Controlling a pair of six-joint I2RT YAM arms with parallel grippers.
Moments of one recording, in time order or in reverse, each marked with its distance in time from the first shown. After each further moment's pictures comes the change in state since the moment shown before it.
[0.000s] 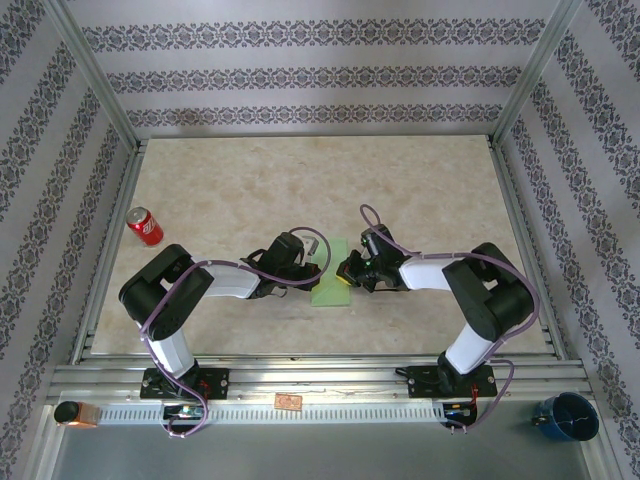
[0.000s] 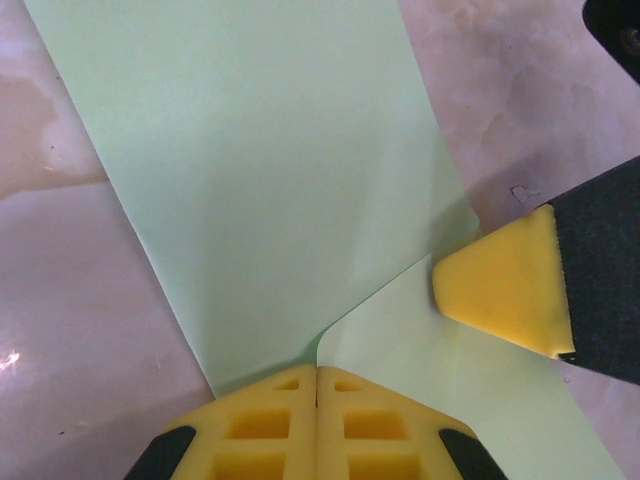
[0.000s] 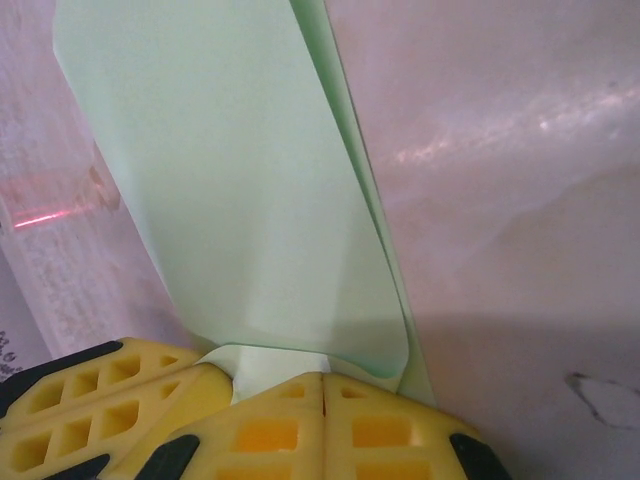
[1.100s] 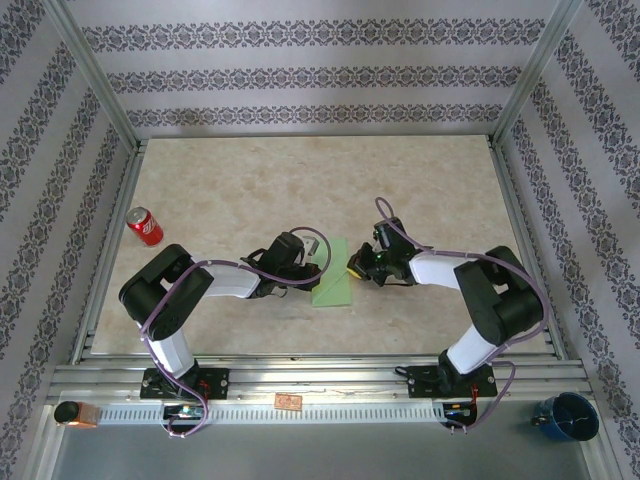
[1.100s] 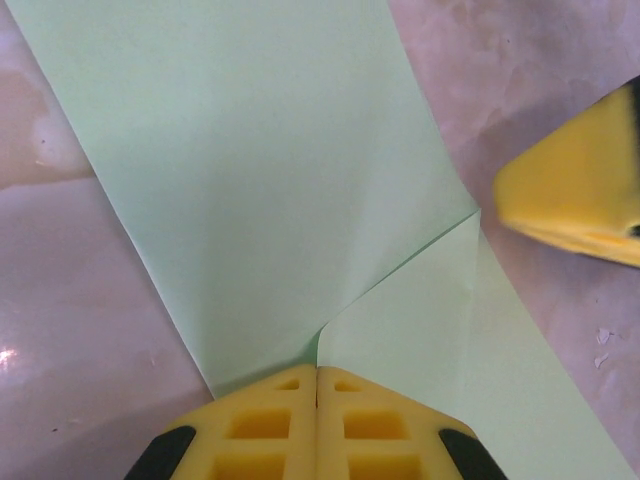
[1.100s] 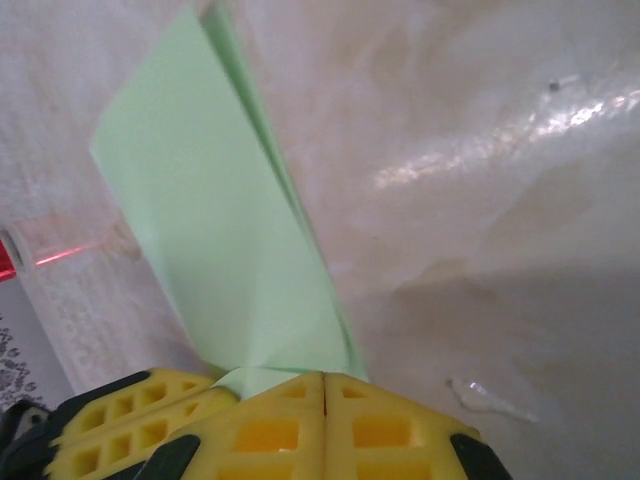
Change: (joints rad) left arm 0.000 0.000 0.005 -0.012 0.008 0.001; right arm -0.094 -0.064 0.026 -0.102 -0.031 -0.031
